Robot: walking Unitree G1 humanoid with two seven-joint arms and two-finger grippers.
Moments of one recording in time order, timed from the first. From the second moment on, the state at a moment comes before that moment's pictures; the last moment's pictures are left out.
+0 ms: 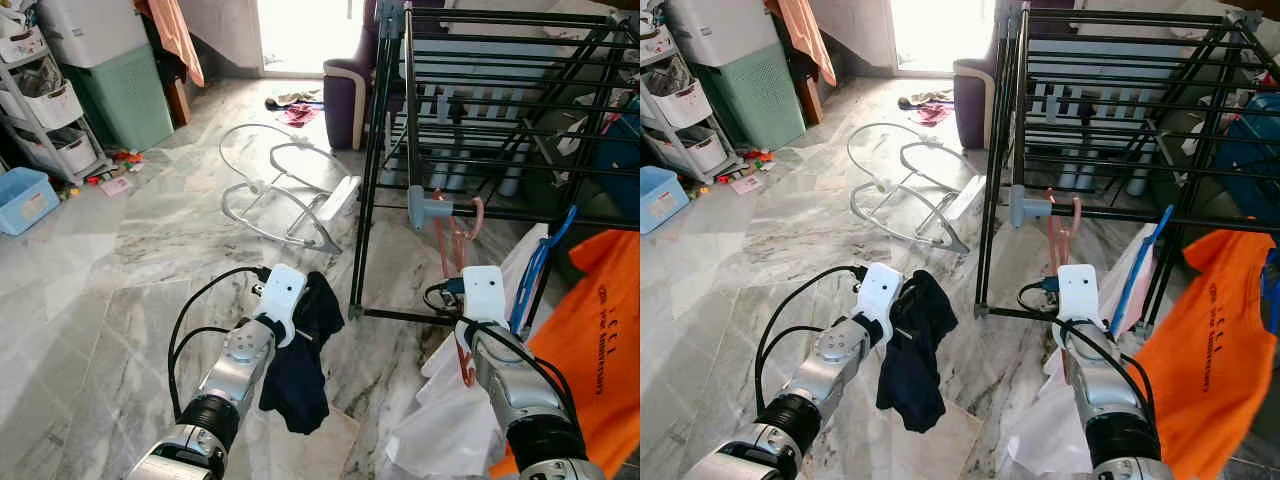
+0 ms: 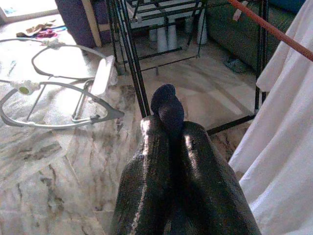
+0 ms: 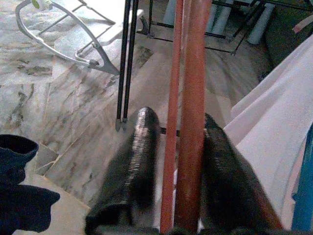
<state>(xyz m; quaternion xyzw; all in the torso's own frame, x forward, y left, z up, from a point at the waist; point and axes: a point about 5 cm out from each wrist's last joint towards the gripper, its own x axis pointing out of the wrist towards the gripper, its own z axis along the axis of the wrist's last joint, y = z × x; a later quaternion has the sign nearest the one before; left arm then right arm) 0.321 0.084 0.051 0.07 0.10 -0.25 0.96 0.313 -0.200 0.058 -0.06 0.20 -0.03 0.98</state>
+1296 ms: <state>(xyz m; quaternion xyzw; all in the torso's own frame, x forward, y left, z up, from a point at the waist) 0.325 0.089 0.053 0.11 0.09 -0.22 0.96 0.227 -0.162 0.054 -0.01 0.11 -0.09 0.99</state>
